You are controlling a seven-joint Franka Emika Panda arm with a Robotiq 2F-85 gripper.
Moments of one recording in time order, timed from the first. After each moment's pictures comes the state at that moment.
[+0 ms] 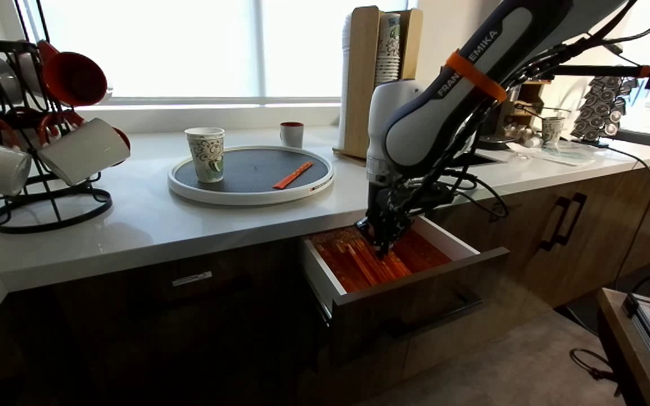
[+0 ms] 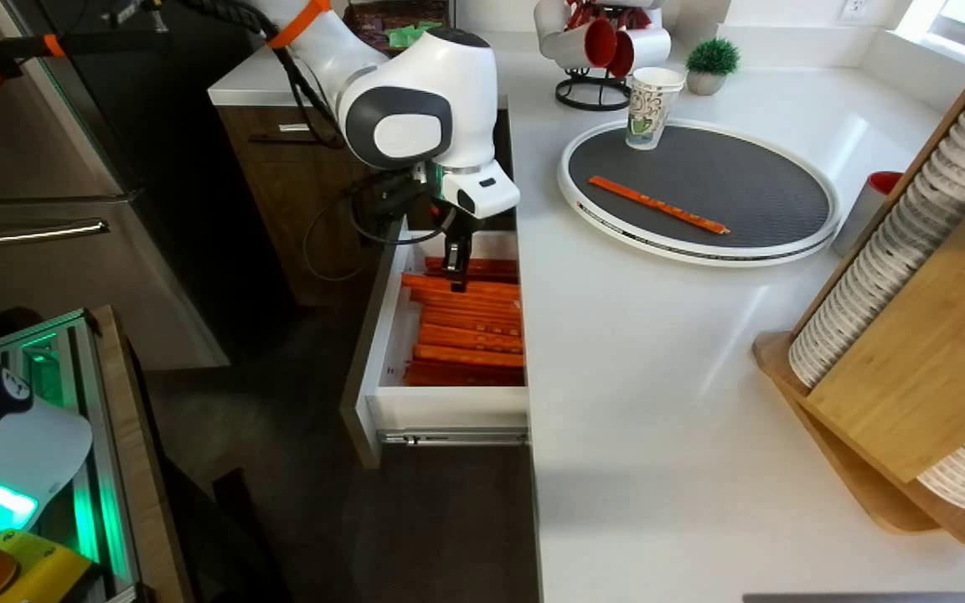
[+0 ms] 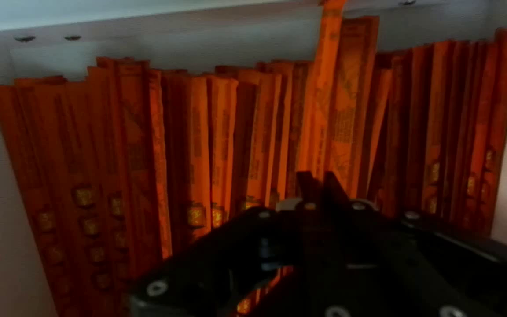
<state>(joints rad) 0.07 0.44 -0.21 -2.13 0.13 2.52 0.53</state>
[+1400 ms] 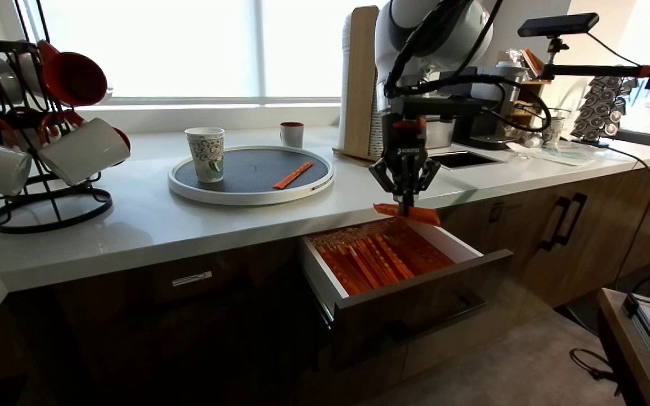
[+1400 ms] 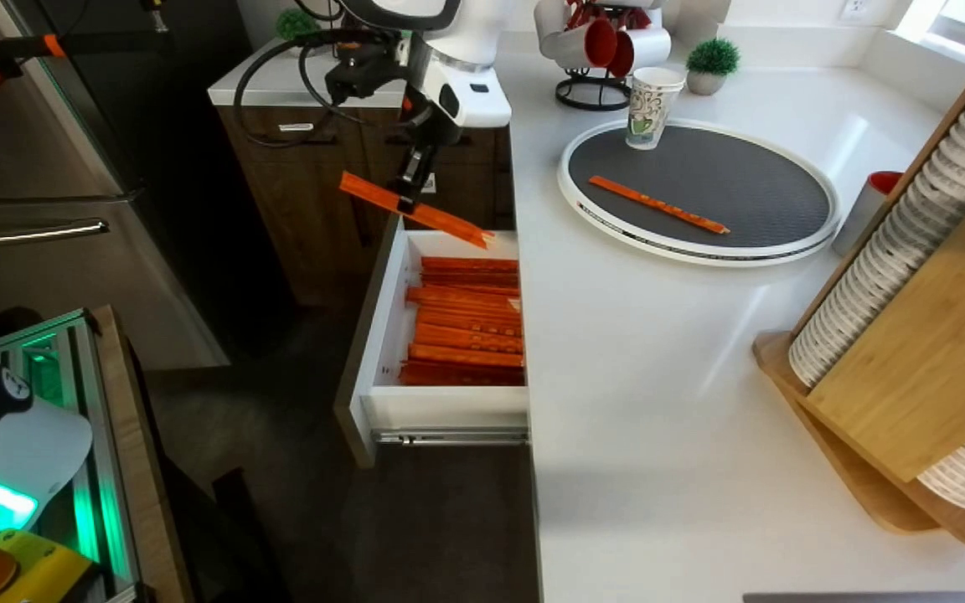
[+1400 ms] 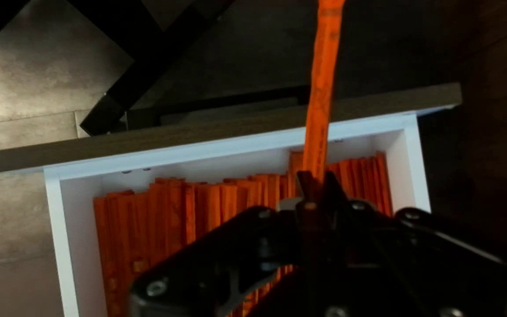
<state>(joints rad) -0.03 0.20 -0.13 -2.03 0.25 1.96 0.52</state>
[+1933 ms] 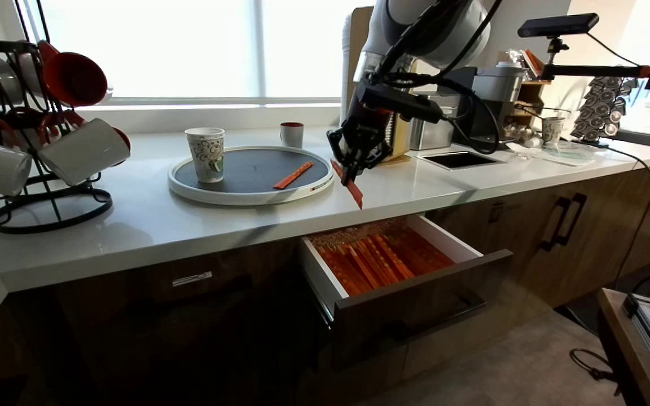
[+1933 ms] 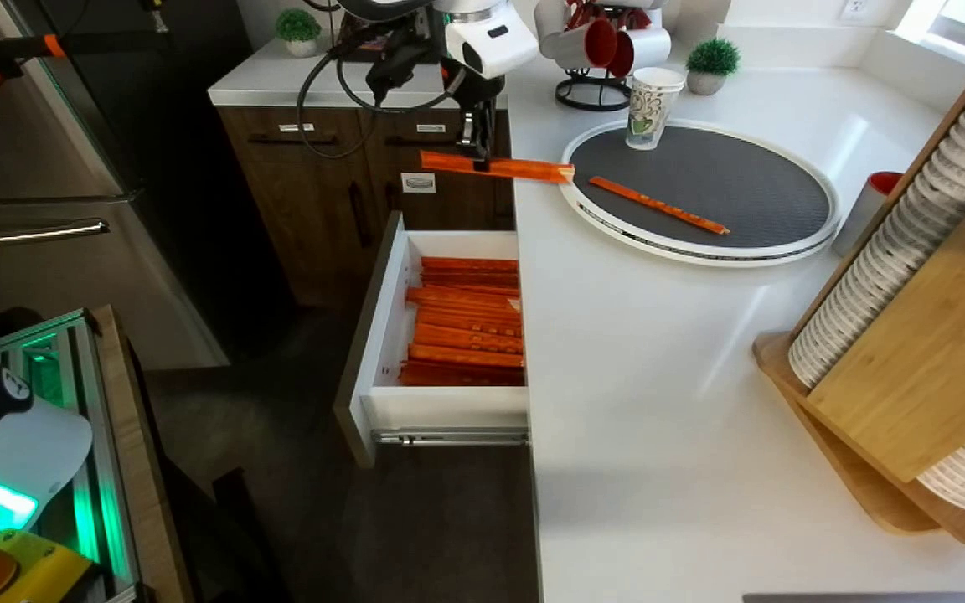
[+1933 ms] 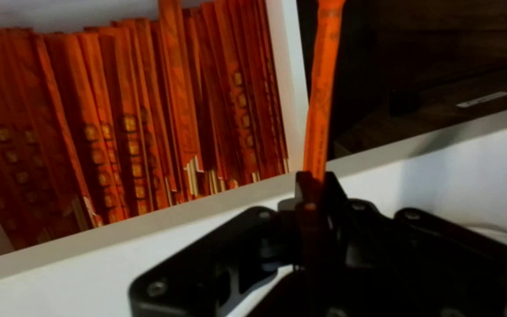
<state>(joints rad) -0.01 0.20 -0.09 -2.03 0.23 2.42 0.59</state>
